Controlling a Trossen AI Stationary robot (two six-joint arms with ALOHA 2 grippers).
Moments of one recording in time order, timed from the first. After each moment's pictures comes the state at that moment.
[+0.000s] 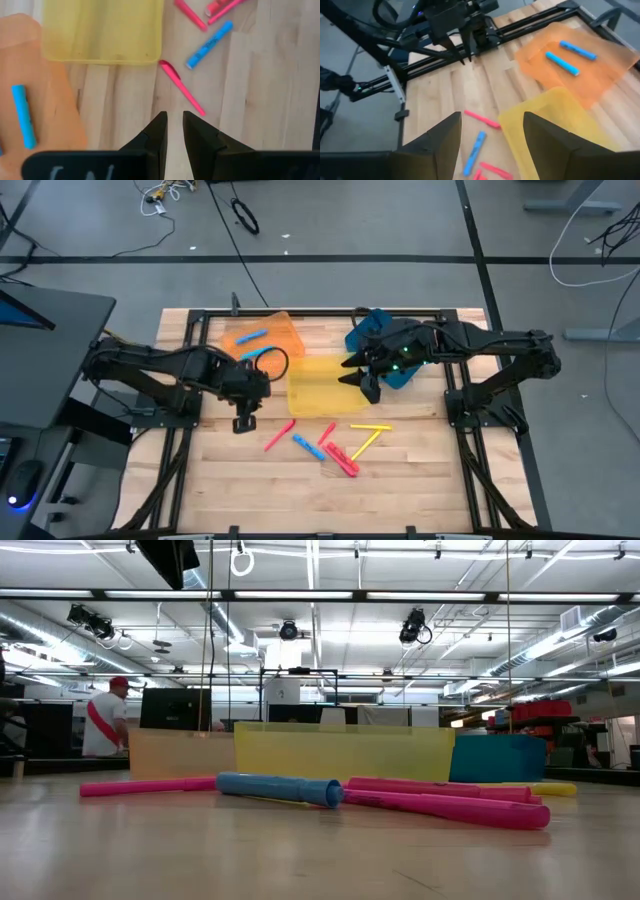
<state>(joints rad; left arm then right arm) -0.19 1.32 1.35 -1.18 -0.10 -0.31 0.05 1.42 1.59 -0.75 0.01 0.38</state>
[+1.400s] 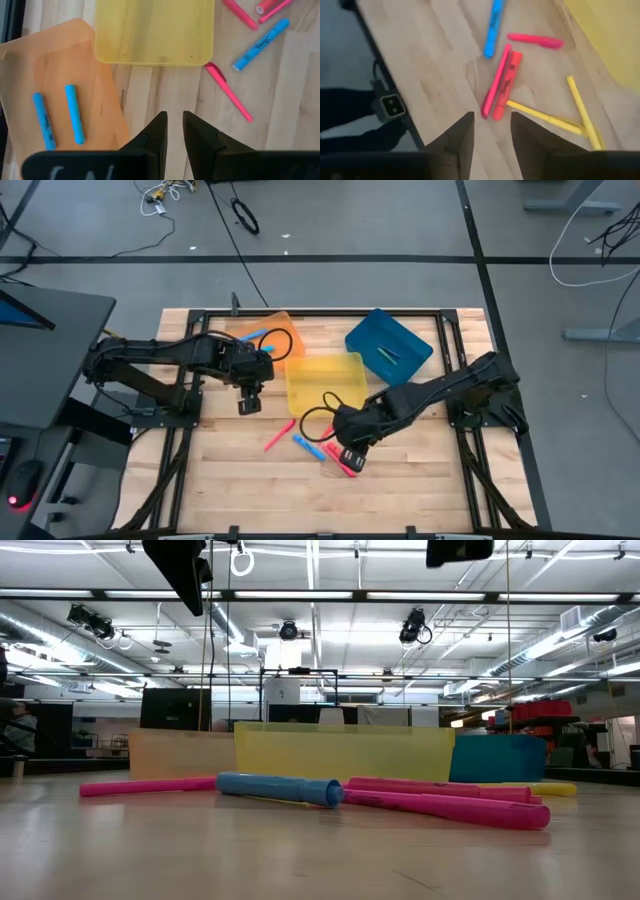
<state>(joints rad) -0.05 1.34 1.35 -1.20 -0.17 -0.15 0.35 1.80 1.73 -1.14 -0.04 0.83</state>
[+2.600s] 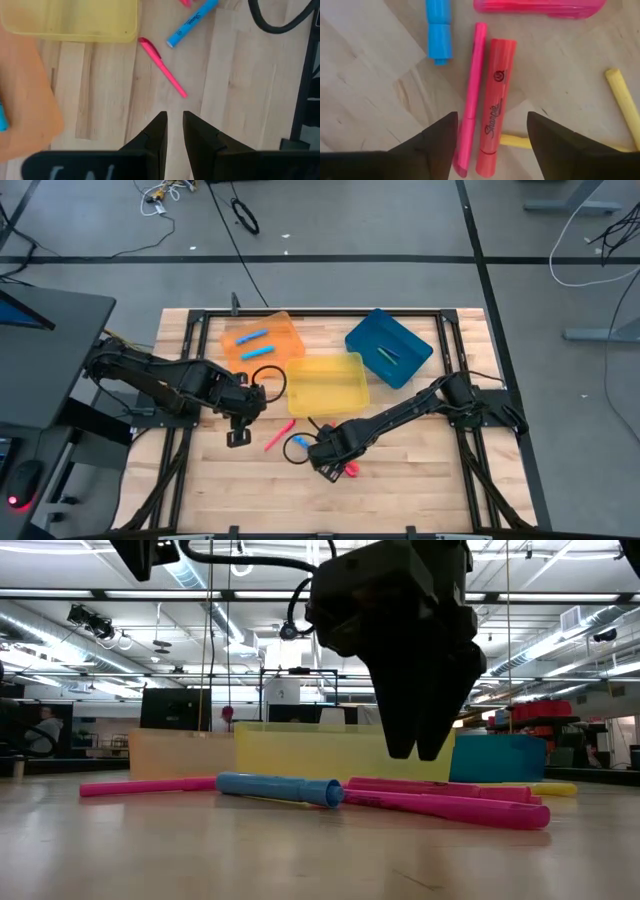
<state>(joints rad) -0.31 1.34 1.35 -1.23 -0.08 -0.44 0.37 2.17 1.73 -1.05 0.01 0.99</state>
